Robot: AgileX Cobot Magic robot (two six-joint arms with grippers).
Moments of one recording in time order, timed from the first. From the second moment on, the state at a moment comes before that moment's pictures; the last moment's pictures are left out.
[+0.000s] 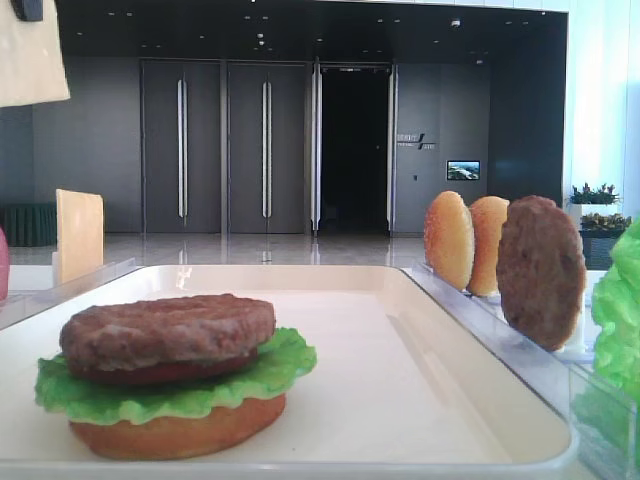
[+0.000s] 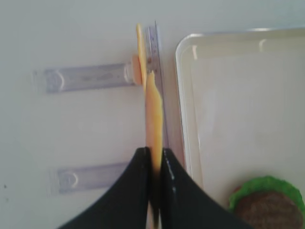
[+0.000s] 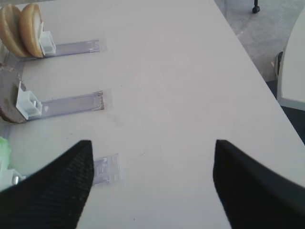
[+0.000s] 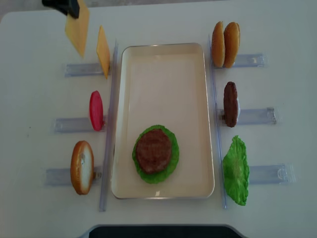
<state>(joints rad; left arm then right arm) -0.25 1.66 -1.65 0.05 1.24 -0.19 -0.12 -0.01 -0.50 0.02 1.13 -0.01</state>
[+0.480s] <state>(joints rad) -0.25 1.24 -1.12 0.05 1.24 -0.29 -0.12 -0.01 -0.50 0.02 1.13 -0.01</state>
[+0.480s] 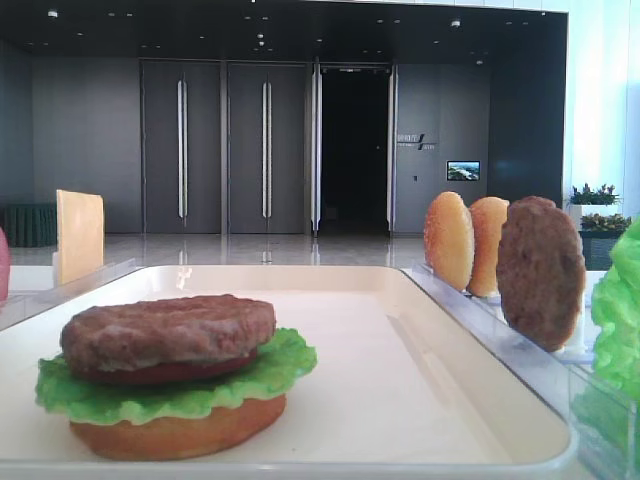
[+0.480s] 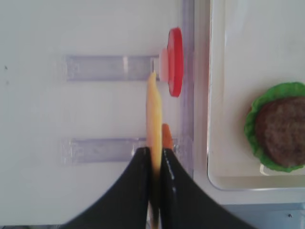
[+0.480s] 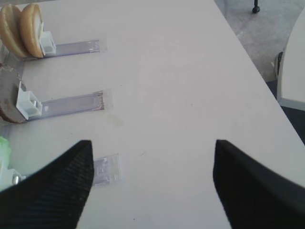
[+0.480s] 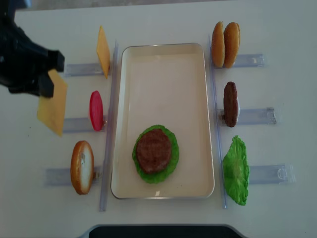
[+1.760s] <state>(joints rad) -0.03 1.22 -0.59 -1.05 0.96 0.62 -0.12 -0.01 -0.50 0.02 1.13 -0.01</state>
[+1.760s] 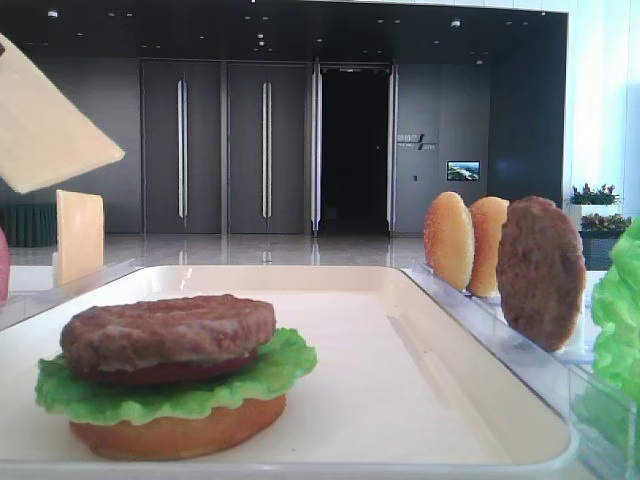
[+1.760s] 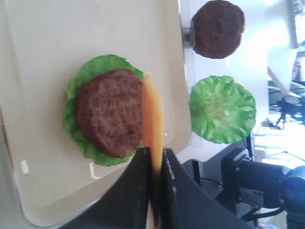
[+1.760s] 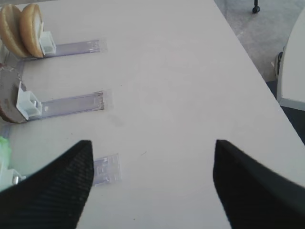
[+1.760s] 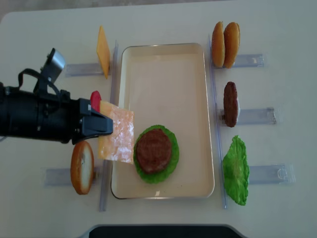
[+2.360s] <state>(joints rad) -0.02 1.52 -0.49 -1.44 1.07 1.04 -0.12 -0.01 -0.50 0.02 1.13 -0.01</state>
